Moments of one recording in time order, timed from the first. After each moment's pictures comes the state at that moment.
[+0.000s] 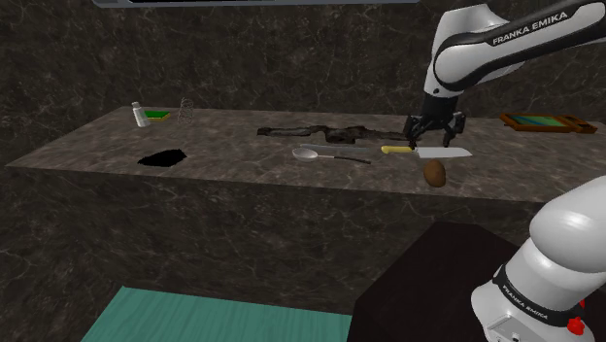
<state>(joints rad) -0.27 -0.57 -0.04 -2.65 -0.13 2.07 0.46</state>
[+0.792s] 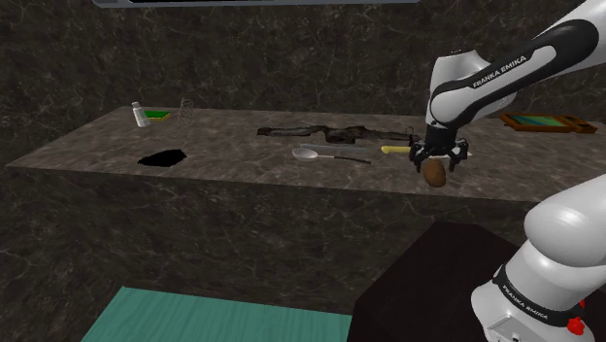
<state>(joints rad) -0.37 -0.42 -0.05 -2.76 -0.21 2.28 0.60</state>
